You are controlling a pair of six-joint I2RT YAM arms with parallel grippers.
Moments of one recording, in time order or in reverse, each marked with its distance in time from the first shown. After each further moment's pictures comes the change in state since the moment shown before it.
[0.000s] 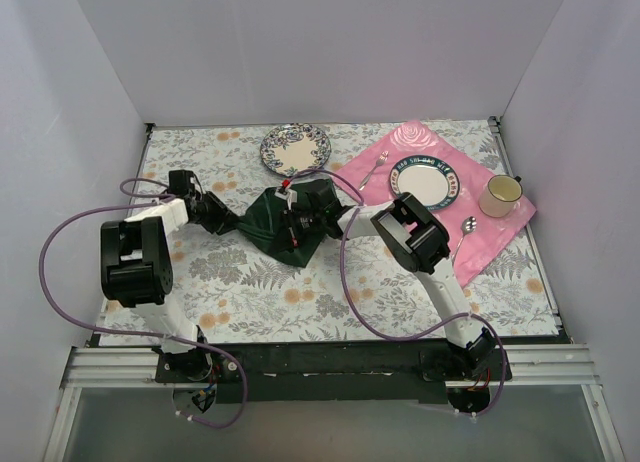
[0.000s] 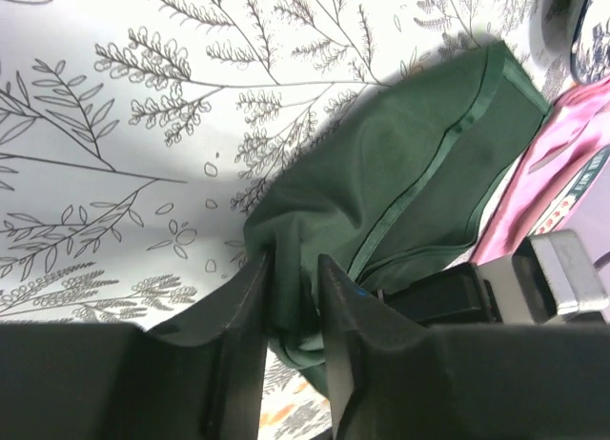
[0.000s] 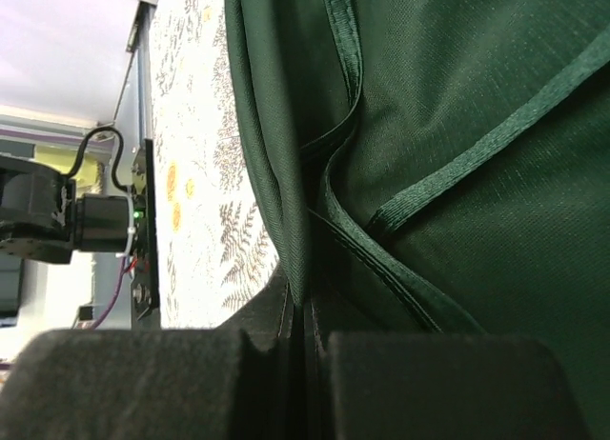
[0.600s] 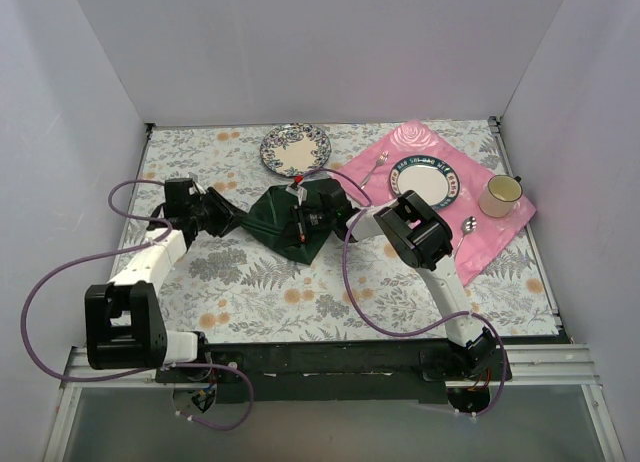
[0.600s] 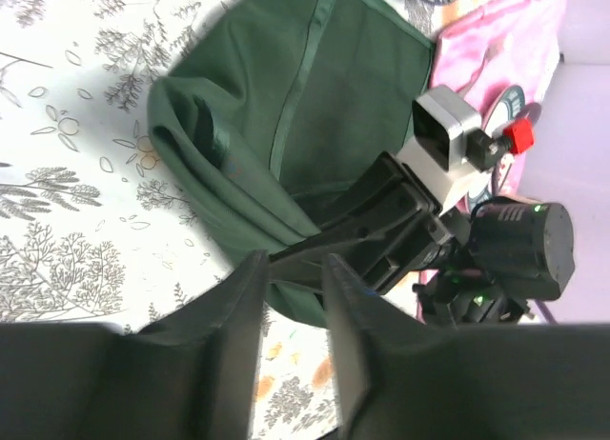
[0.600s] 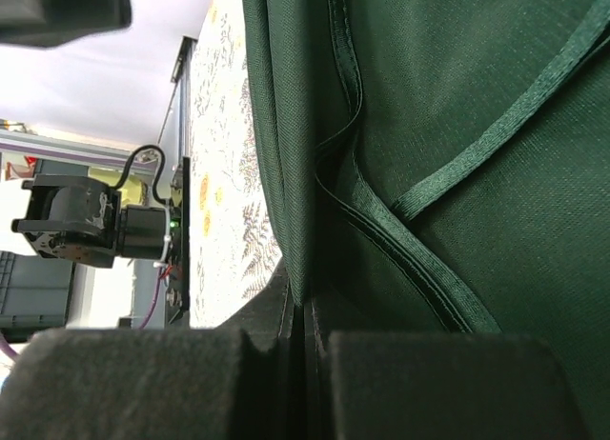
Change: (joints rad) left arm -0.075 -0.389 -0.182 0.076 -0.045 -0.041; right arm -0.053 0.013 -0.081 0.240 -0.061 0.175
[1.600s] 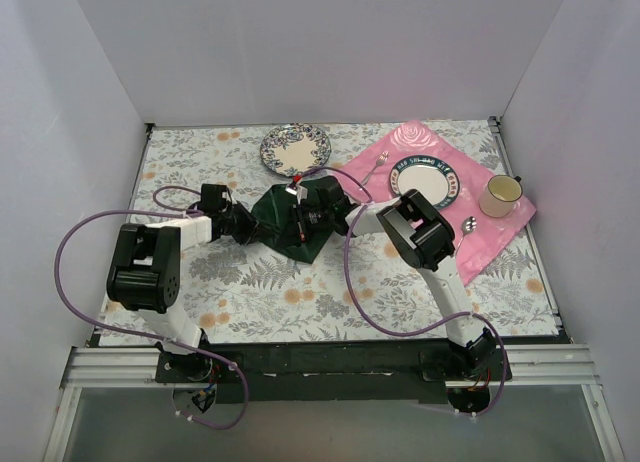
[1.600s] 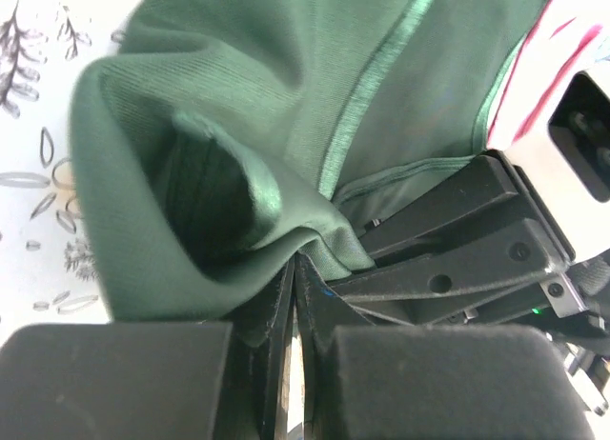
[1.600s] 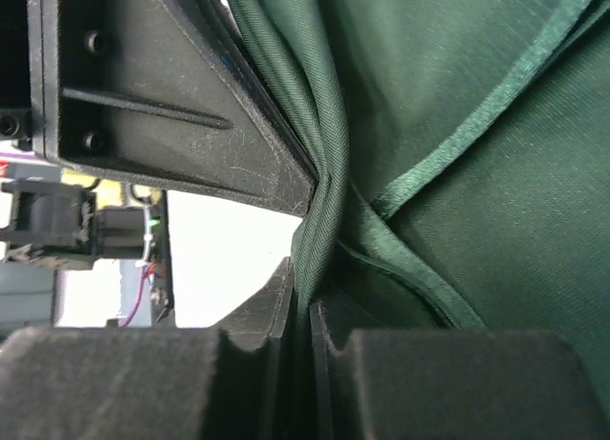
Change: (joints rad) left arm -0.138 0.340 0.010 0.166 0.096 -0.089; right arm -0.003 -0.013 0.038 -0.156 0.023 -0.079
